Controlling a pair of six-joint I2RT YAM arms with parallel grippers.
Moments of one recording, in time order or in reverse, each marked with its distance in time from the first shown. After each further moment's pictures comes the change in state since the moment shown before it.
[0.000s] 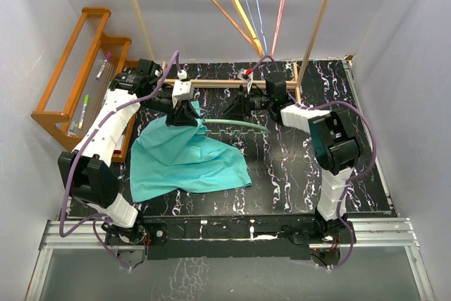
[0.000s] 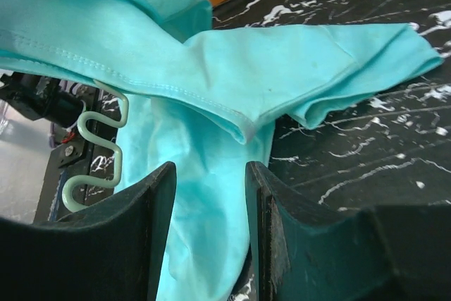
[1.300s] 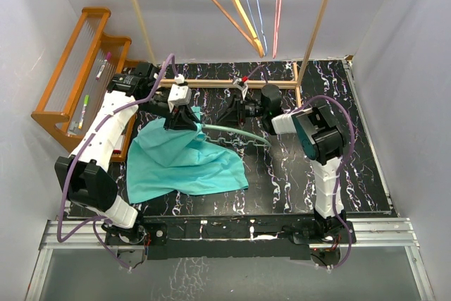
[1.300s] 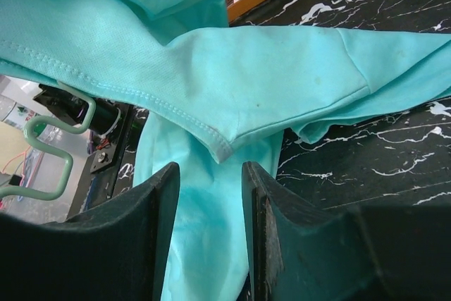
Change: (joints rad) left arm -0.008 -0.033 0.005 -0.096 0.051 0.097; right arm 0.060 0.188 -0.042 0.524 -0.069 0.381
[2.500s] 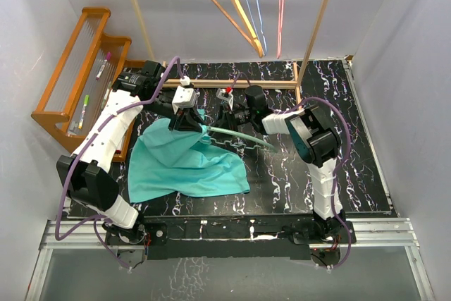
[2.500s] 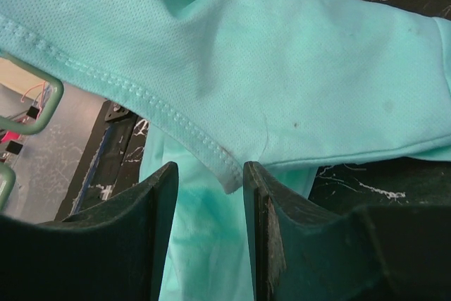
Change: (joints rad) left arm -0.063 0.012 0.043 -0.054 0.010 0.056; right arm 0.084 0.002 0.069 -0.357 -0.127 -0.309
